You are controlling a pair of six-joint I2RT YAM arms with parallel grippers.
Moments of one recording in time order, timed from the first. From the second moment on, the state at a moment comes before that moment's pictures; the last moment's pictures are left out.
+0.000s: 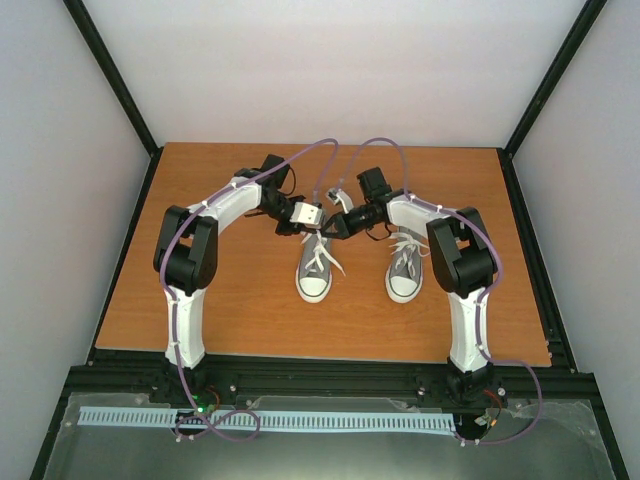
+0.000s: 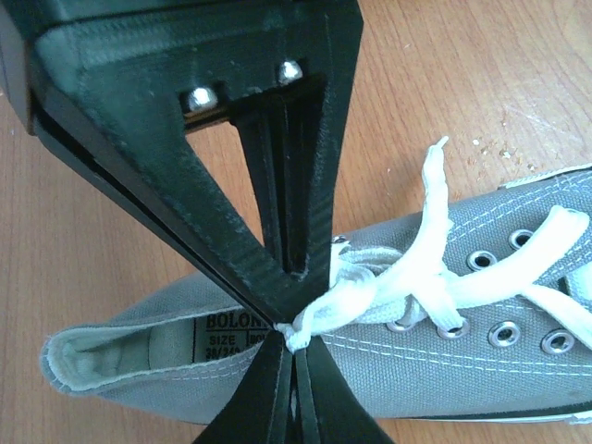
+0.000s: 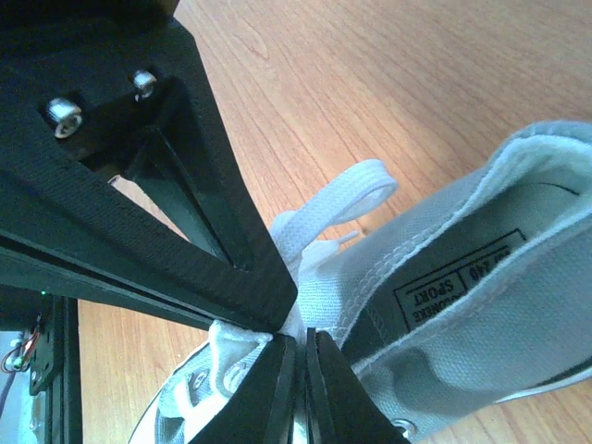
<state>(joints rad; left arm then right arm) -0.38 2.09 1.64 -0.83 0.70 1.42 0.42 2.11 1.47 -0.39 -0.91 -0.06</state>
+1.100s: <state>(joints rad) -0.38 2.09 1.63 -0.83 0.71 1.41 0.41 2.11 1.48 -0.38 -0.91 -0.06</state>
